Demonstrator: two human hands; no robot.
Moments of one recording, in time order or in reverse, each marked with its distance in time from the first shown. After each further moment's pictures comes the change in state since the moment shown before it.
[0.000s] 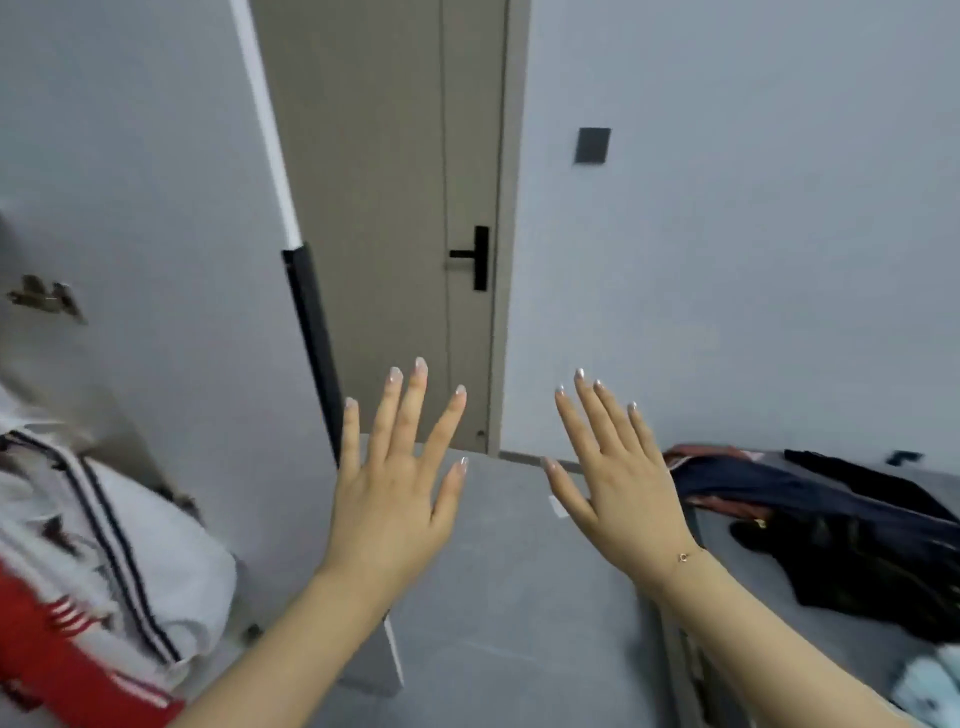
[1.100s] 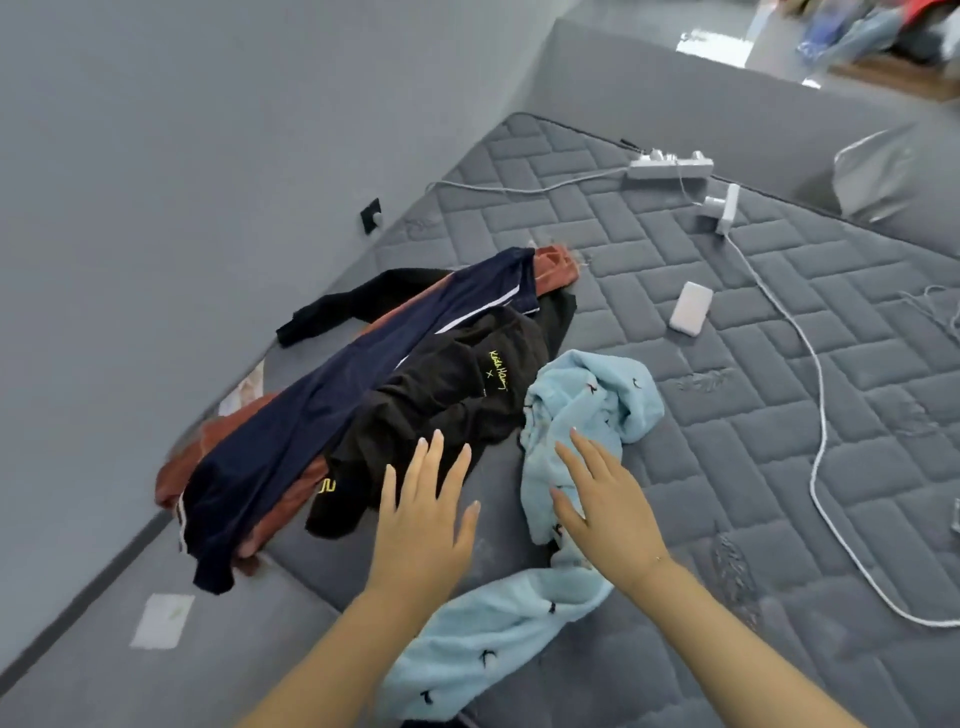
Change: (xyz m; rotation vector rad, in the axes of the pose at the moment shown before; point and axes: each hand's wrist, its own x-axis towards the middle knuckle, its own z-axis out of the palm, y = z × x) left_hand 0.191 0.714 0.477 -0.533 -0.796 1.052; right_hand -0.282 0.650 0.156 0.003 -0.244 1.385
